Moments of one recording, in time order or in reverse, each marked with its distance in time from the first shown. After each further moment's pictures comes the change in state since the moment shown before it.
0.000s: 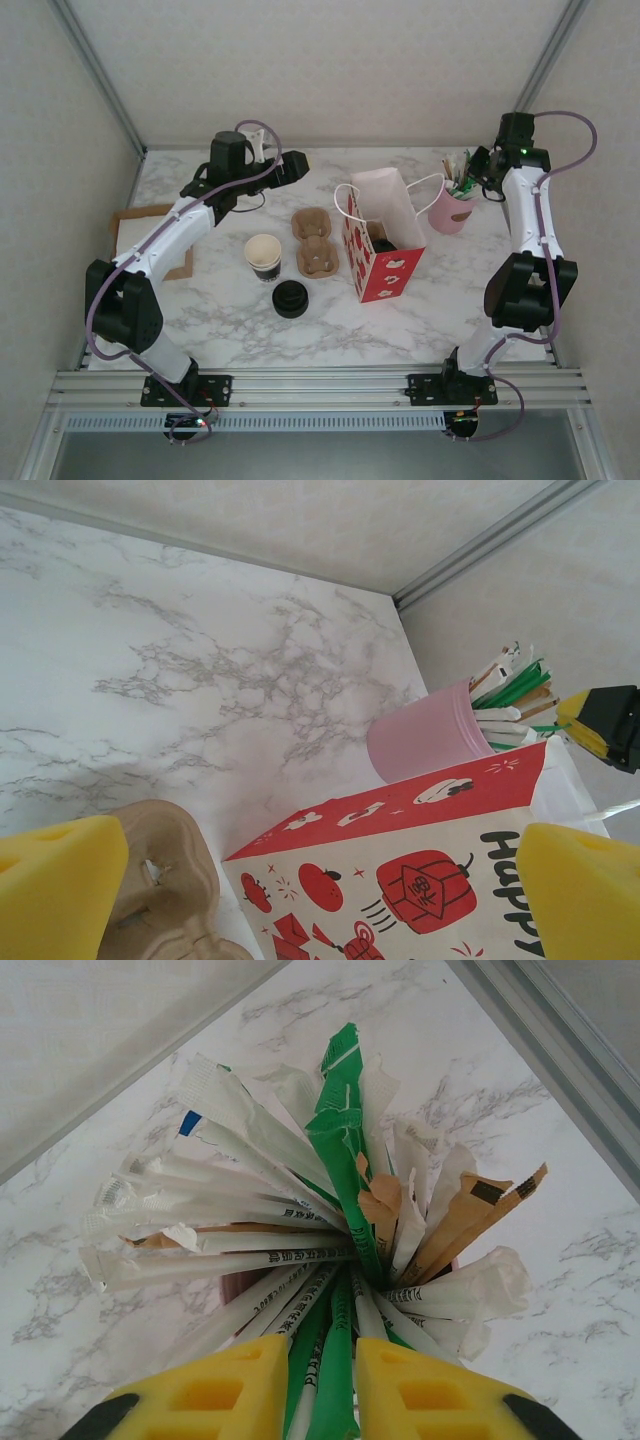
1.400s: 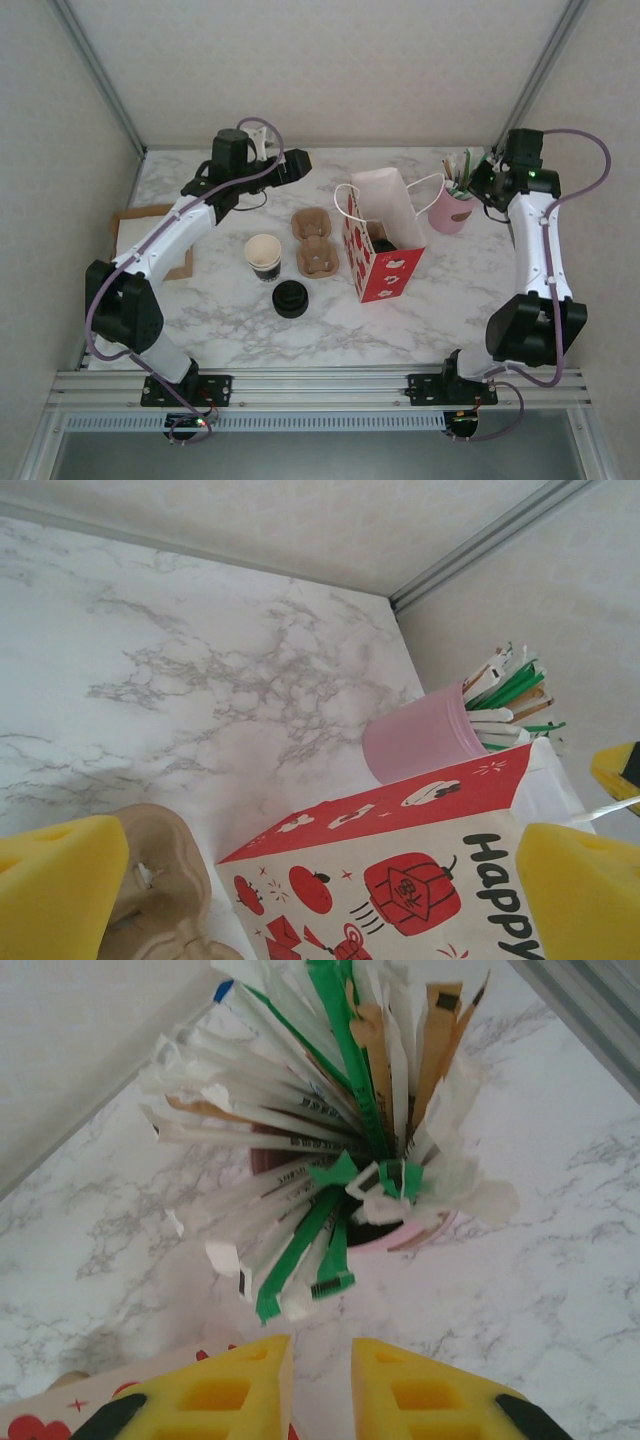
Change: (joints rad) left arm -0.016 0.001 0.027 -0.025 -0.016 0.002; right arm 0.000 -0.226 -0.167 -0.035 -0.061 0.060
